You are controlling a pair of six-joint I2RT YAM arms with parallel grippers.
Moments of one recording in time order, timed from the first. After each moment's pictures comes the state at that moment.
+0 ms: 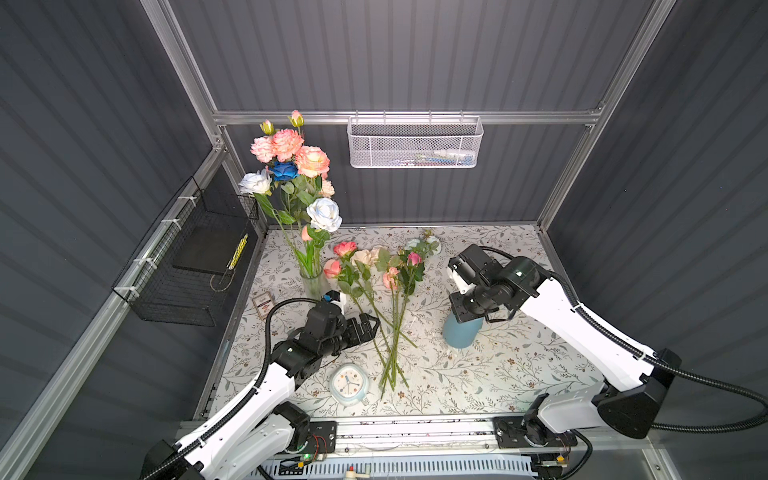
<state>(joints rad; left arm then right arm) -0.58 0.87 0.56 -0.35 0.17 -0.79 0.74 1.43 1.52 -1.29 0.04 0.40</state>
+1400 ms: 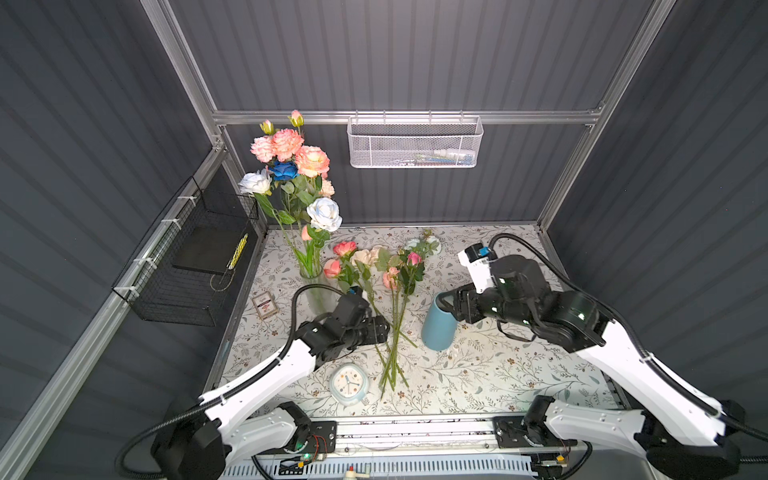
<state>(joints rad) -0.79 1.19 0.79 -0.48 -0.02 -0.68 0.83 1.02 1.30 -0.86 0.05 0.41</state>
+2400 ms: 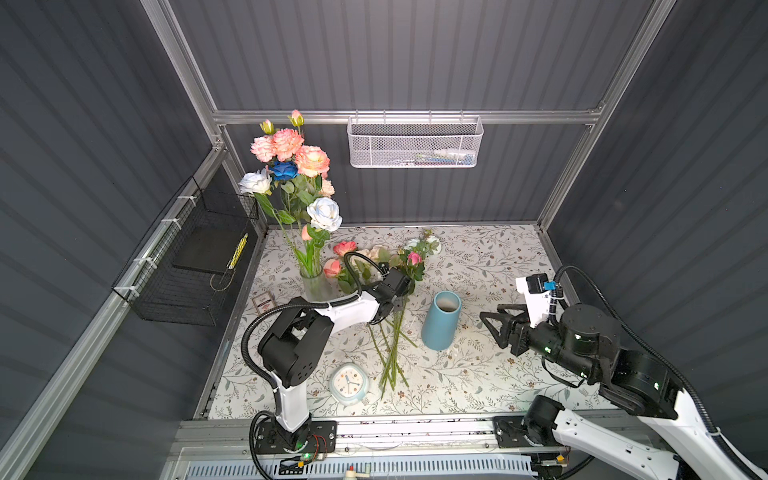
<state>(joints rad) -0.73 1.87 1.17 -0.30 -0.35 -0.61 0.83 0.62 1.06 -0.82 0.13 0.43</state>
